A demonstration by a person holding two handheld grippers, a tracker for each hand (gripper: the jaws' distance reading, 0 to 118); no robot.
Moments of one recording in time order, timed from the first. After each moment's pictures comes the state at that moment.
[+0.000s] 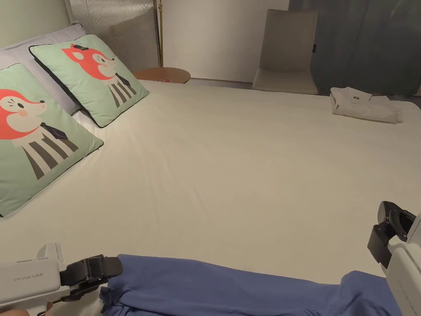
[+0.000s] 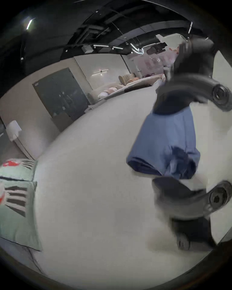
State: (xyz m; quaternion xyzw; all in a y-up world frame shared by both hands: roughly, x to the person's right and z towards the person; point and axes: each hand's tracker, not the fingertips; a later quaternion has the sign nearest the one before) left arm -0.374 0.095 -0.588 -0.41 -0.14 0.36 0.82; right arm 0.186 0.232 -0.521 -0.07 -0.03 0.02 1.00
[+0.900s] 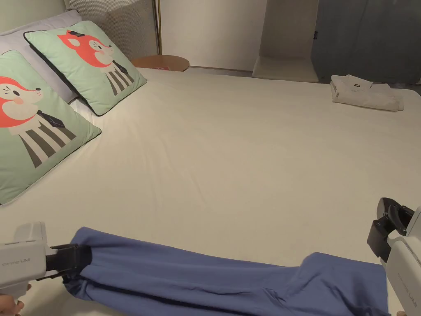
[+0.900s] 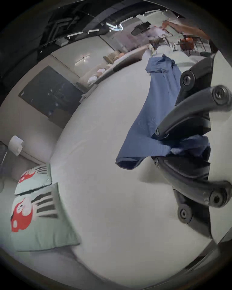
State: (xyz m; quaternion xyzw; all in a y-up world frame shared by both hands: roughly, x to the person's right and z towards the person) left arm -0.380 0.136 -0.572 -0.40 -0.06 0.21 0.89; right arm 0.193 0.226 -0.520 -0.10 -0.04 0.02 0.99
